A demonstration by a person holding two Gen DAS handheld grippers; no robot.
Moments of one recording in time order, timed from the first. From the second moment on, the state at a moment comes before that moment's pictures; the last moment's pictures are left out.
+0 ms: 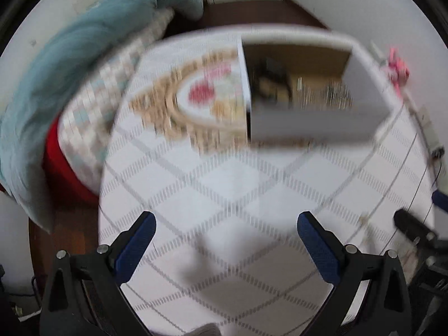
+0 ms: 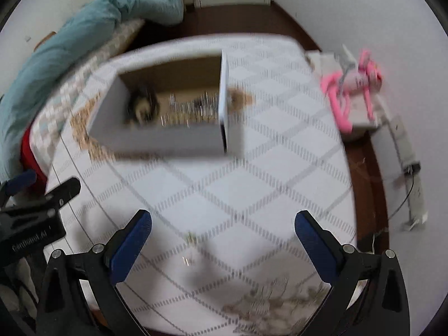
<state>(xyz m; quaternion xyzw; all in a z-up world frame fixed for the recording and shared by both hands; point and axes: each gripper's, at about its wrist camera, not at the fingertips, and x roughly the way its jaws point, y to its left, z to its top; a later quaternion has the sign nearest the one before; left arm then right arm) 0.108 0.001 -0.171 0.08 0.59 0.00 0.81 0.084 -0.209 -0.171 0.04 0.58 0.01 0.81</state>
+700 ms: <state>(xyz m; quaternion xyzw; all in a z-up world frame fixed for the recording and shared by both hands) 0.074 0.013 -0.215 0.07 0.62 0.02 0.78 0.047 -0.160 -0.220 0.05 0.59 0.06 0.80</state>
